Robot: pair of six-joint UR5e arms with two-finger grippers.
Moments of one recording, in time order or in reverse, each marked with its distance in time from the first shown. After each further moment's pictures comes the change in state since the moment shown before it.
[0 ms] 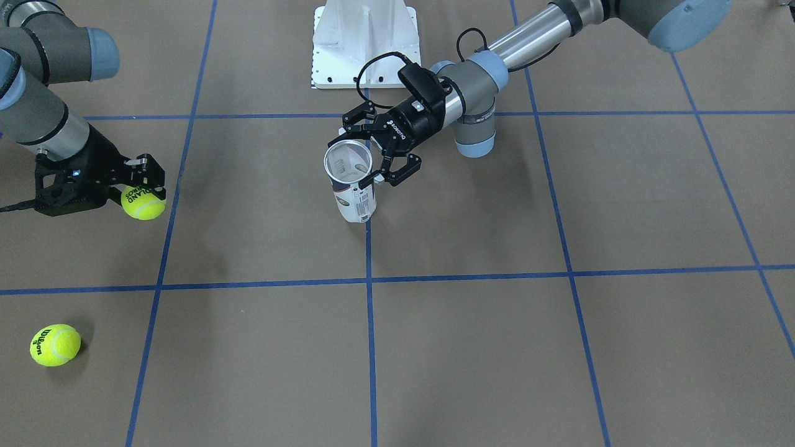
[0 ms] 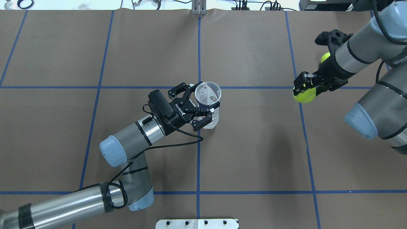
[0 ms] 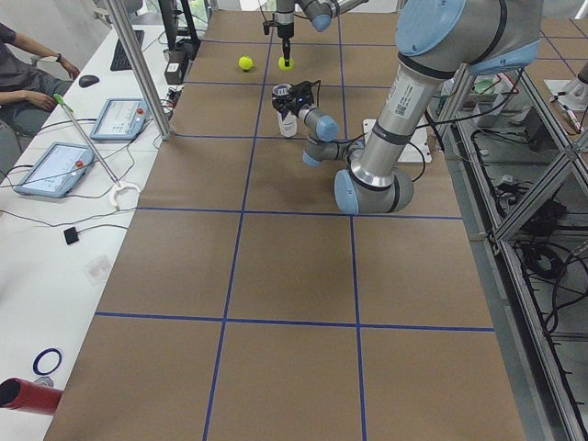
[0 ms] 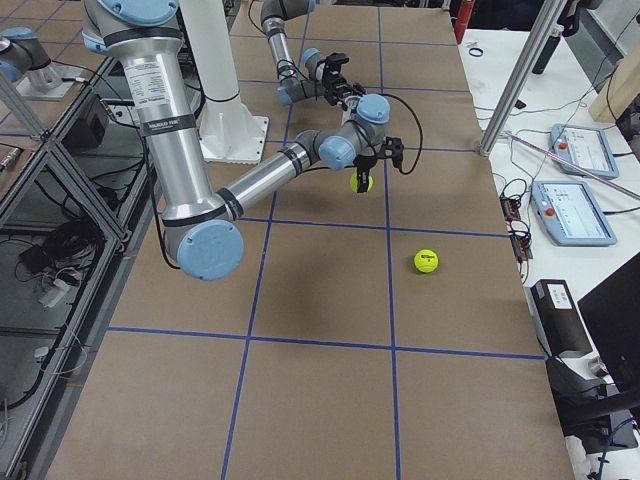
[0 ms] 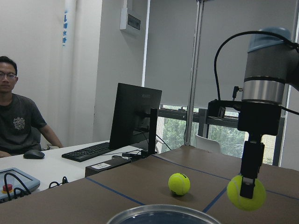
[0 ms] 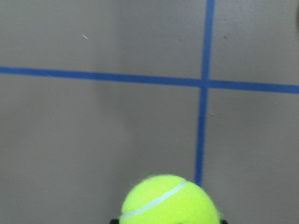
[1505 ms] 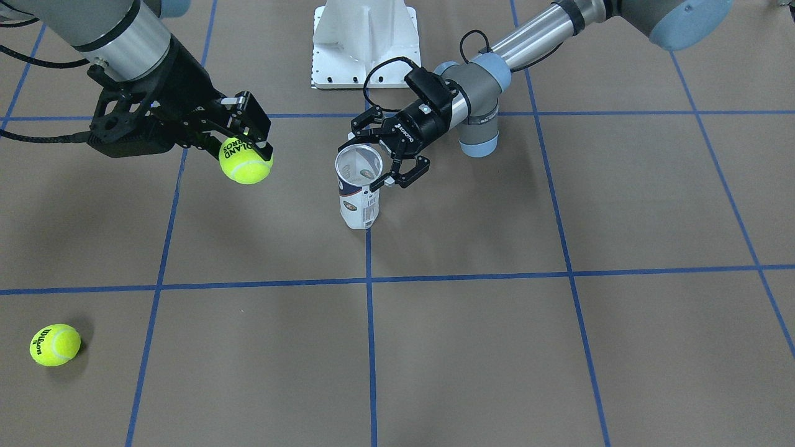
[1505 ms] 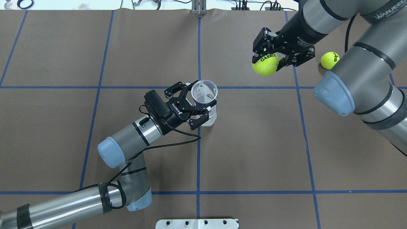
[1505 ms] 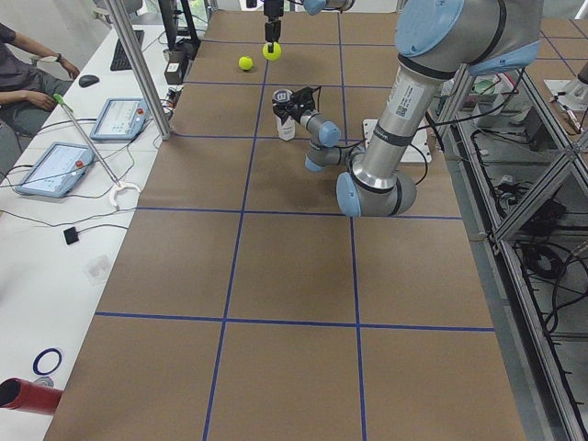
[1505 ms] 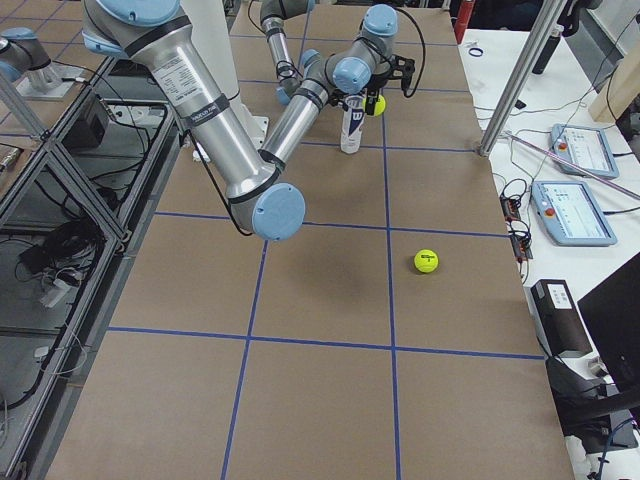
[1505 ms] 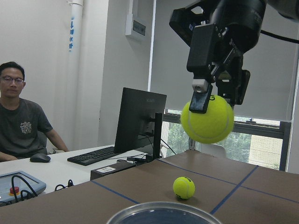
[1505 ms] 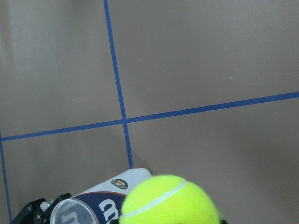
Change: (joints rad) left arm 0.002 0.026 0.008 -0.020 0.031 0.013; right arm -0.016 0.319 0.038 -0.108 0.016 0.374
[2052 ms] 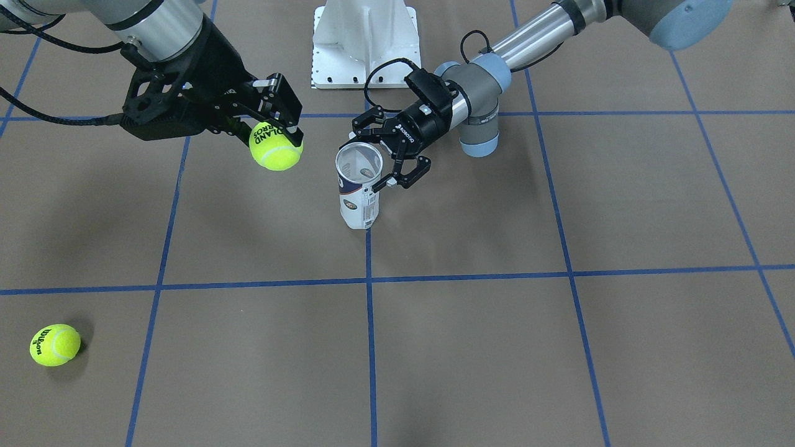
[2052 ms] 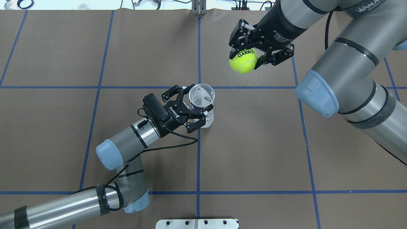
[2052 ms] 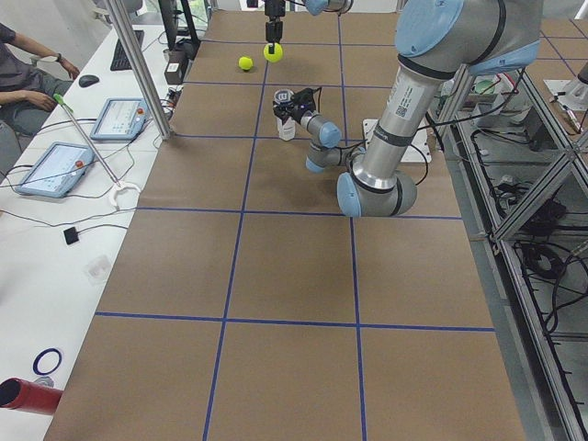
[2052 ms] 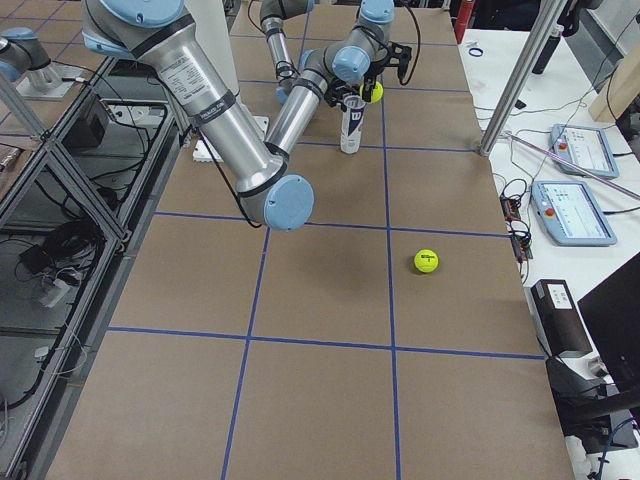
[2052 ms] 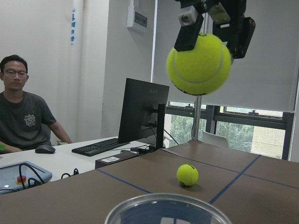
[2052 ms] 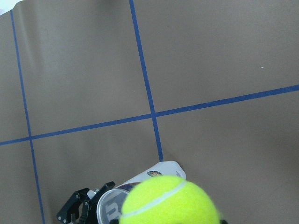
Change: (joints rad) left arm 0.004 0.000 0.000 0.000 0.000 -0.001; right arm -0.035 0.055 -0.006 0.002 -0.011 0.069
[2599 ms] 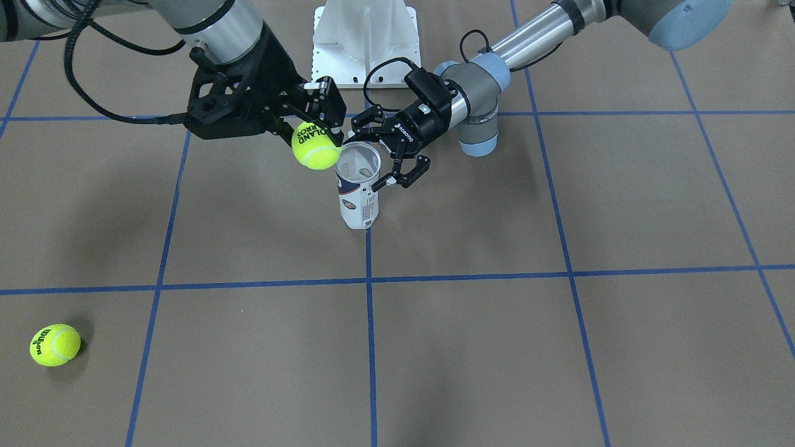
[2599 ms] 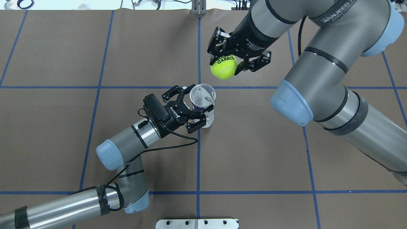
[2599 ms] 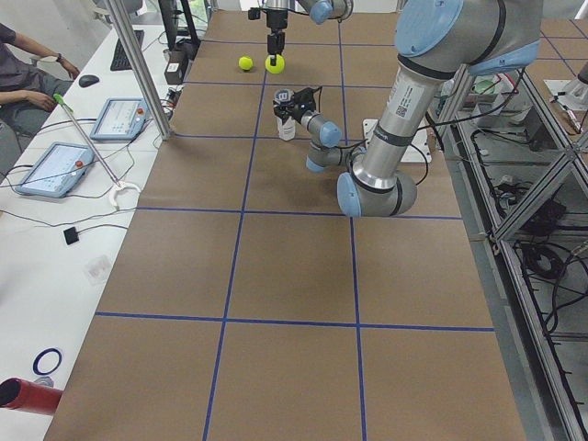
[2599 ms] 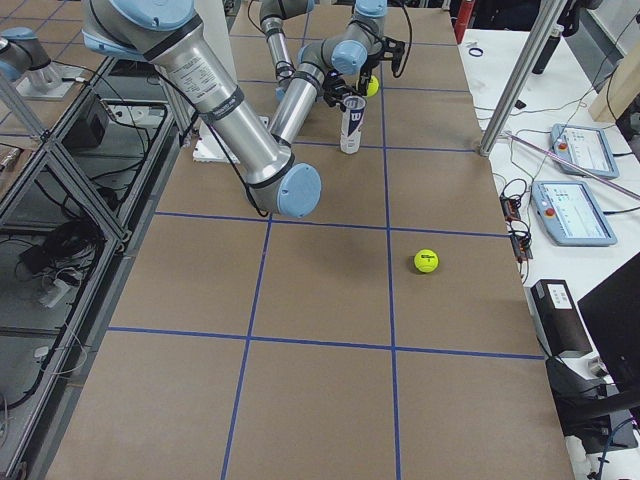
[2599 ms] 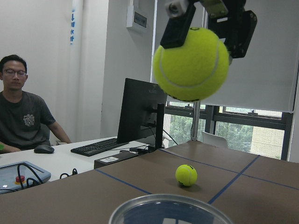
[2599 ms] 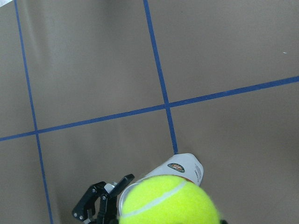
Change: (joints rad) left arm 0.001 -0.001 -0.001 0.000 0.000 0.000; right arm -0.103 0.088 -0.060 0.002 -0.105 0.074
